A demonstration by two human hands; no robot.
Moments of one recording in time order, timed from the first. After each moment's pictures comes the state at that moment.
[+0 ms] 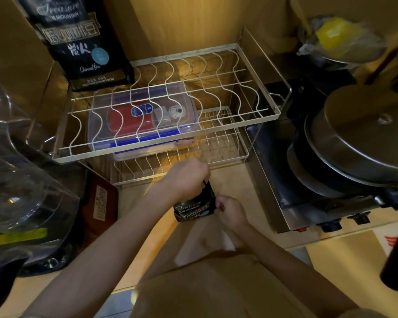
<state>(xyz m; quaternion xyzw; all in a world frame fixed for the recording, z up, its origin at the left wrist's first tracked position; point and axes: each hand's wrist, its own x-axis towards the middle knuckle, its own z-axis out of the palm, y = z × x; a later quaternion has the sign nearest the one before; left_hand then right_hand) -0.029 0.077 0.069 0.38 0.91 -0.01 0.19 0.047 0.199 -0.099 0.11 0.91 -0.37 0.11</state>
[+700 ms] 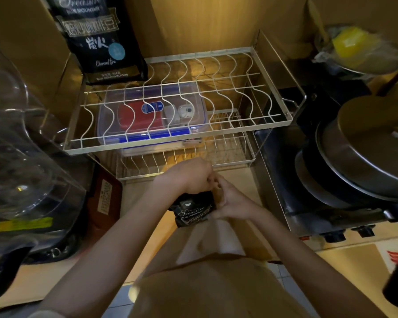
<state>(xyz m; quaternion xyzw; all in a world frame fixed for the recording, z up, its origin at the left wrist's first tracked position) -0.039 0.074 0.076 0.32 0.90 0.07 0.30 0.013 0.211 -0.048 -0.03 0.84 -0.48 0.25</state>
